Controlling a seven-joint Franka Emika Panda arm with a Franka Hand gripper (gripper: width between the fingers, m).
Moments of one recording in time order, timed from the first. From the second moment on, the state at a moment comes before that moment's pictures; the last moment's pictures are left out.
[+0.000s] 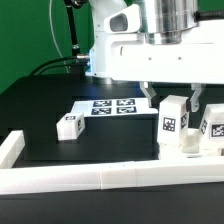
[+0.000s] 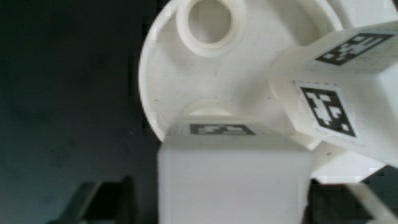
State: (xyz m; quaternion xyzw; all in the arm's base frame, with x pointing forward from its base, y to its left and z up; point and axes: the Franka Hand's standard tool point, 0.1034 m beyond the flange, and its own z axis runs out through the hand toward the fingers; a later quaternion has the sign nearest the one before) arm 0.614 0.055 0.088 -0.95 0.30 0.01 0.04
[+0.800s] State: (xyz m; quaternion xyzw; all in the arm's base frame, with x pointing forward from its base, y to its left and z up) arm 0.604 0.066 0.088 -0.88 0.47 0.01 0.04
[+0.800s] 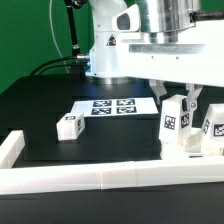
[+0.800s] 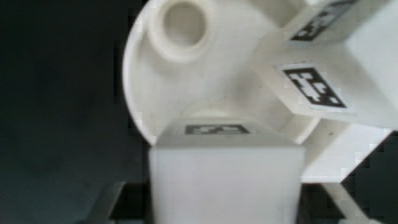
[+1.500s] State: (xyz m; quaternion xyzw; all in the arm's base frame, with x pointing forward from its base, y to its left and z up) arm 0.608 0.090 0.086 -0.66 0.75 0.01 0.07
